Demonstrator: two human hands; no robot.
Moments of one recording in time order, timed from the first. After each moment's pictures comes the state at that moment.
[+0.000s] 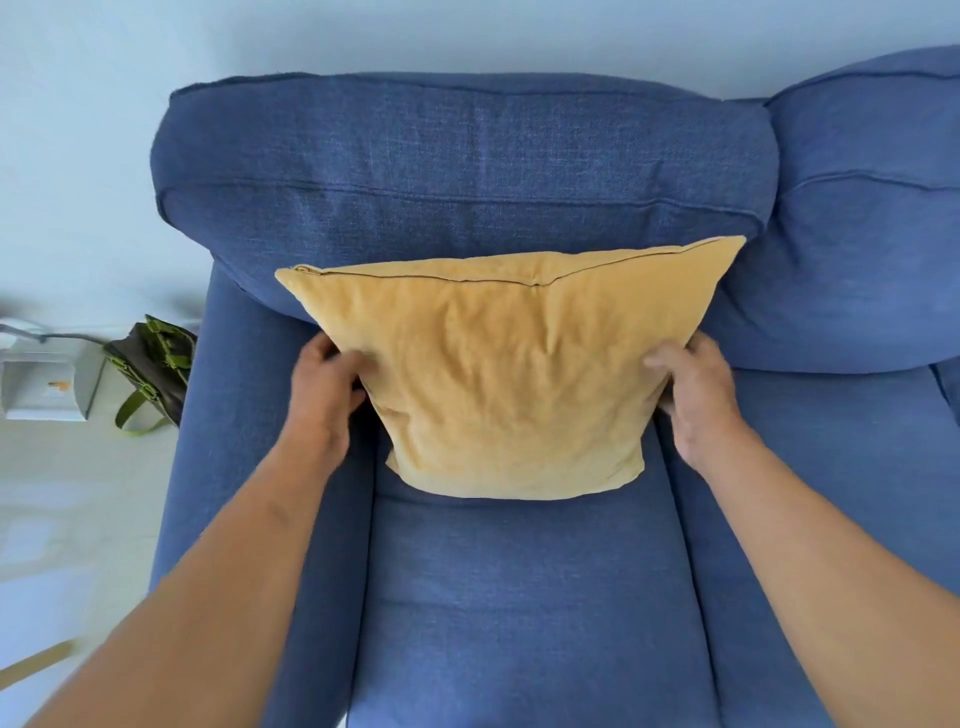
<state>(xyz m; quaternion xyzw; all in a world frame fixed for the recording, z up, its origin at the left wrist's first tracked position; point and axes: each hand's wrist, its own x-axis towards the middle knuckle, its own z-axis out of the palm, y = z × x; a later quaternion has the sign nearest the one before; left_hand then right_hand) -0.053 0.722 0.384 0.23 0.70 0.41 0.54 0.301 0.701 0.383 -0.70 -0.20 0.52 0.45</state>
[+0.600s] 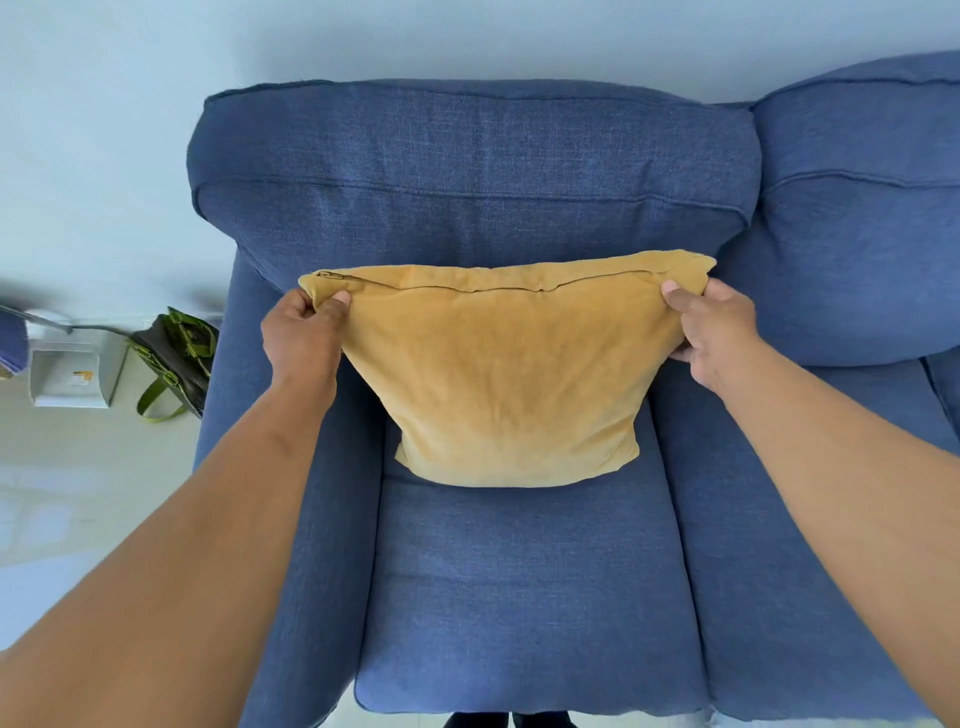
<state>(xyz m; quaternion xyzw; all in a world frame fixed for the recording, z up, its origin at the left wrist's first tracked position) -0.066 0.732 0.419 0.30 0.73 0.47 0.40 0.323 0.741 0.417 -0.74 -0.19 0.48 0.43</state>
